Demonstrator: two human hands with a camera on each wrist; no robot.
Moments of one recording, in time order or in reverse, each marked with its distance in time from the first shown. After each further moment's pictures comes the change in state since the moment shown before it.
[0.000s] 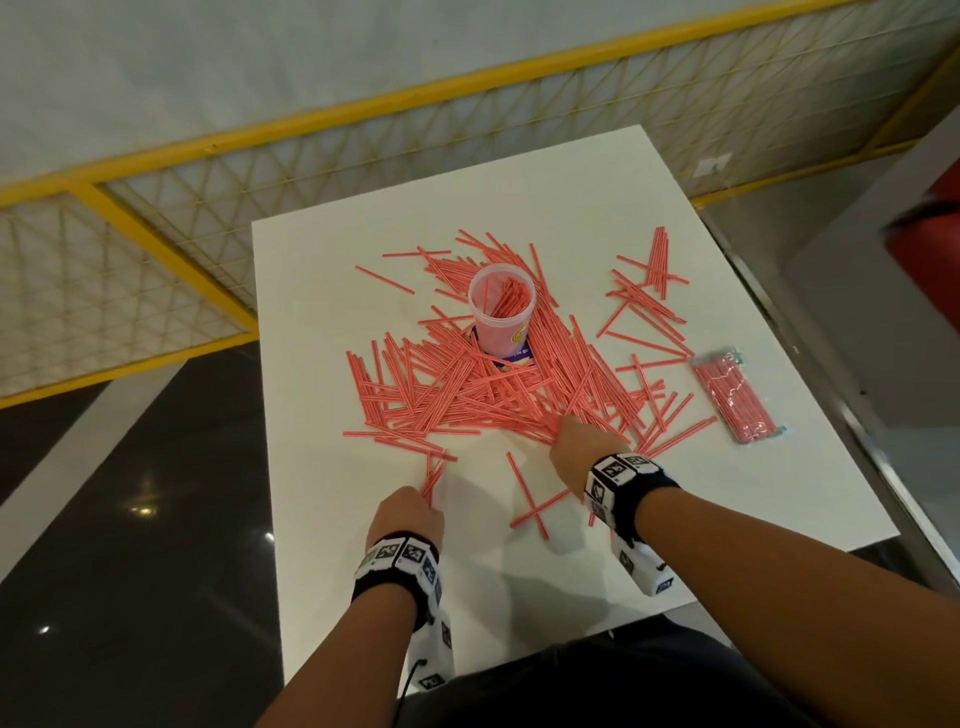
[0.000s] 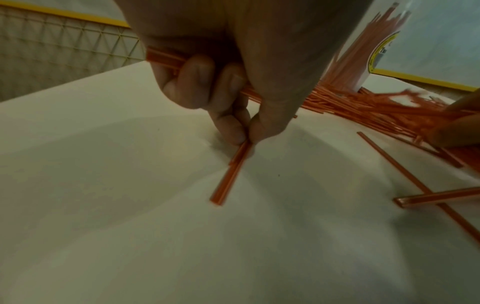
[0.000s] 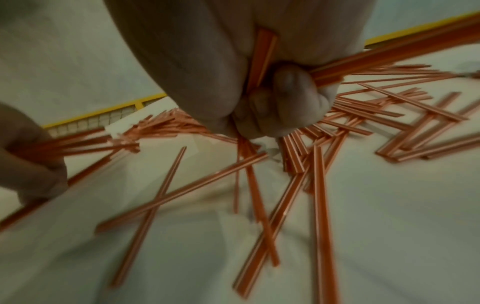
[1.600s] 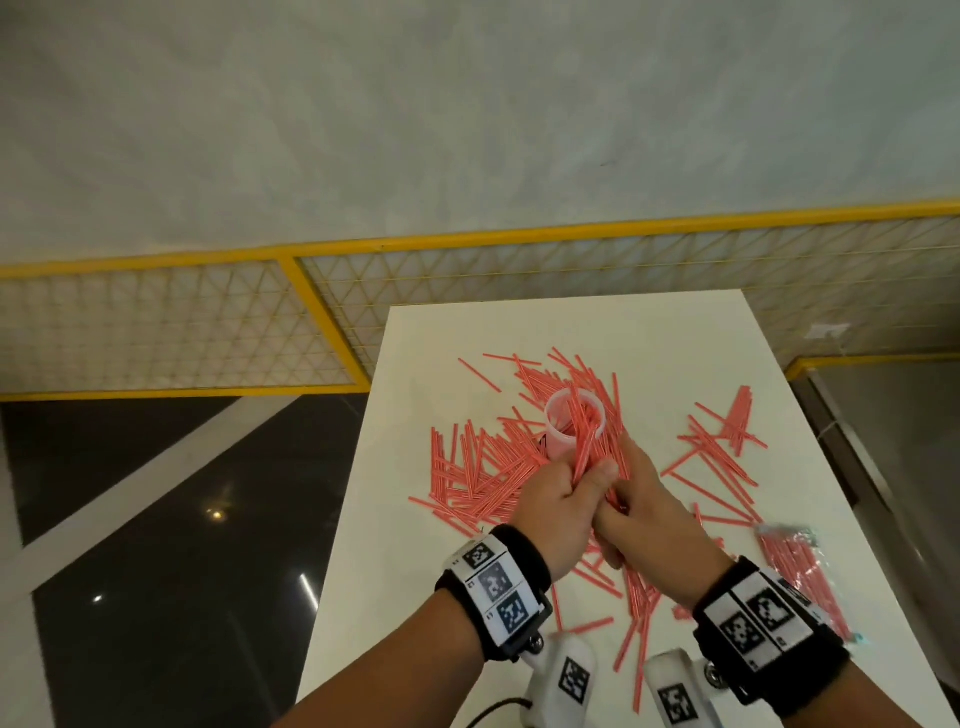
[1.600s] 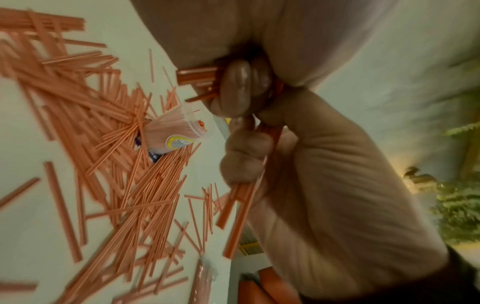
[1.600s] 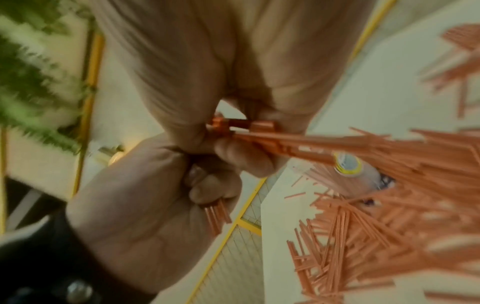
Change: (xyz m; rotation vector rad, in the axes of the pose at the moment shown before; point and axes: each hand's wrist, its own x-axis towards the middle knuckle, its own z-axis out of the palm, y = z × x) left_hand -0.121 0.150 -0.118 -0.954 0.012 0.683; right_hand -0.116 0.002 -0.131 1.049 0.123 -0.704
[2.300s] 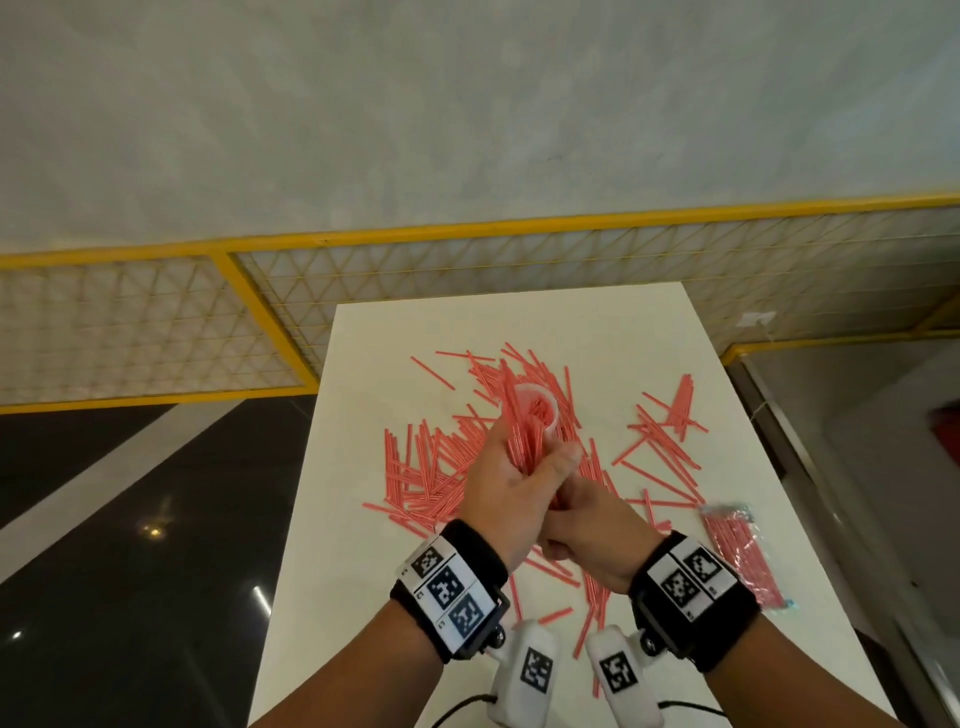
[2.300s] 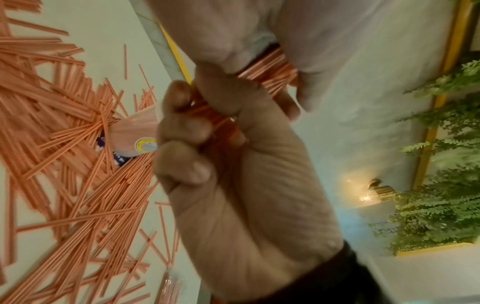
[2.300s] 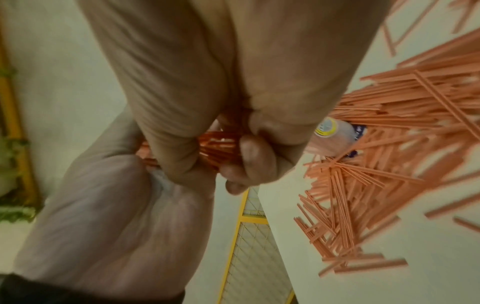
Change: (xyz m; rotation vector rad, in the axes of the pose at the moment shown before) left_hand 0.005 0.014 -0.001 -0.182 0.177 0.121; right_hand 0.013 0.009 0.008 0.359 -0.166 0.197
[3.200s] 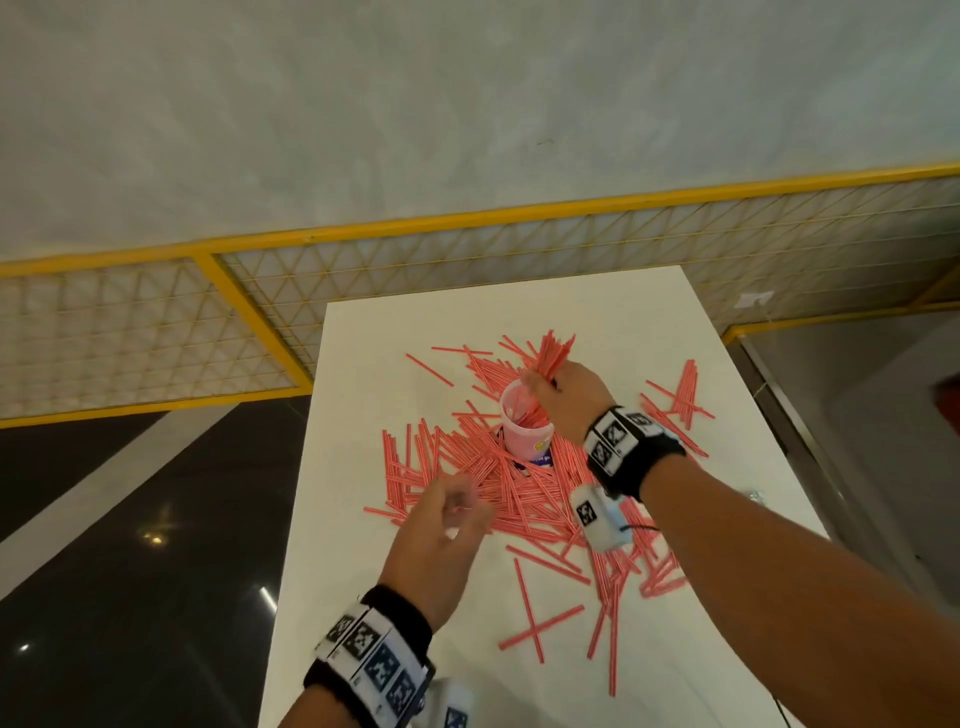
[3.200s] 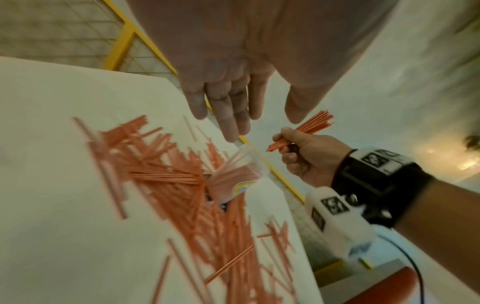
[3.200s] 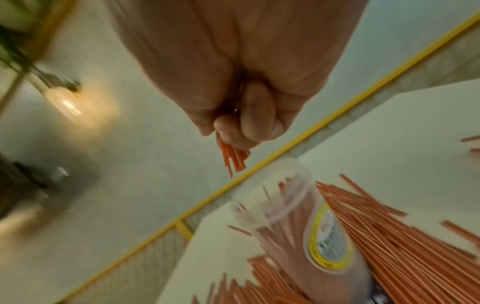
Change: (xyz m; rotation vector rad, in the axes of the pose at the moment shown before) left_hand -0.023 -0.053 -0.079 0.381 -0.046 -0.223; right_hand 0.124 -0.036 -0.056 -1.043 0.488 -0.086
